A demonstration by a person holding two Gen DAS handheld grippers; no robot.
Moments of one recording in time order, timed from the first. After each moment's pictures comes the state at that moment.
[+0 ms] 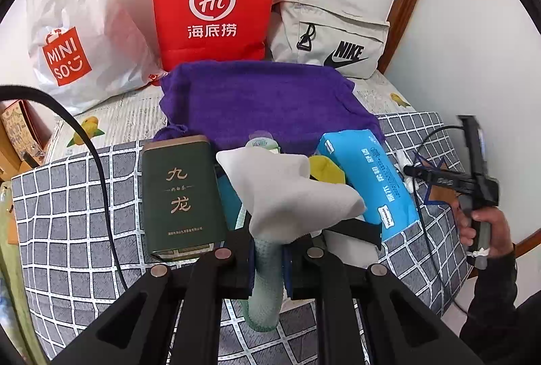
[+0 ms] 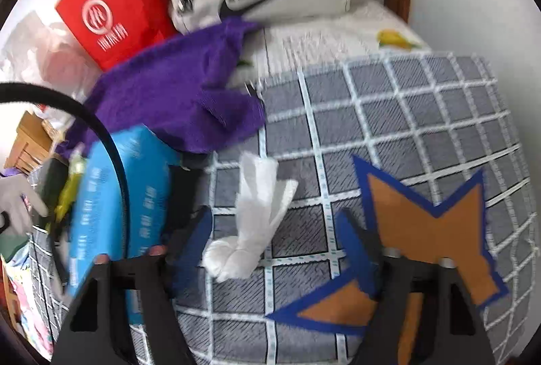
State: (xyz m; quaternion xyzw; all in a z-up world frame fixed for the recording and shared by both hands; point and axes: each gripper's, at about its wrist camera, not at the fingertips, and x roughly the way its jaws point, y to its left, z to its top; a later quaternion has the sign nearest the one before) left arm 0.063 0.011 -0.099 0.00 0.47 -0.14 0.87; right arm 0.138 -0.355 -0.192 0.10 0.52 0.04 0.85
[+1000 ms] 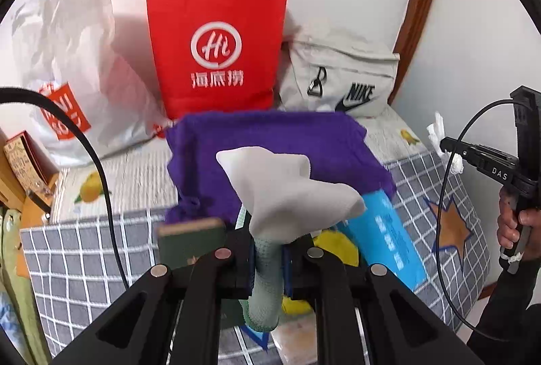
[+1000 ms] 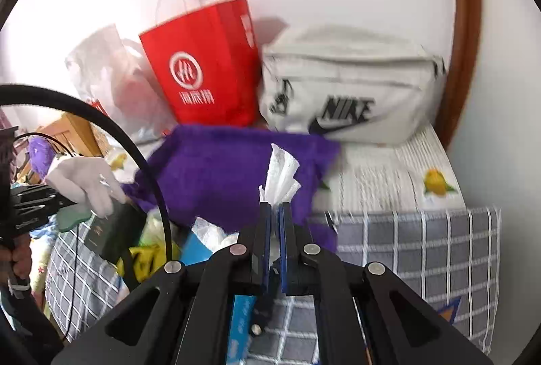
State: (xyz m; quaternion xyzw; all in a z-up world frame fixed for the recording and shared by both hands) left arm 0.124 0.011 -0.062 0.01 0.42 -0.14 0.90; right arm 0.162 -0.303 -0.054 0.03 0.39 0.14 0.91
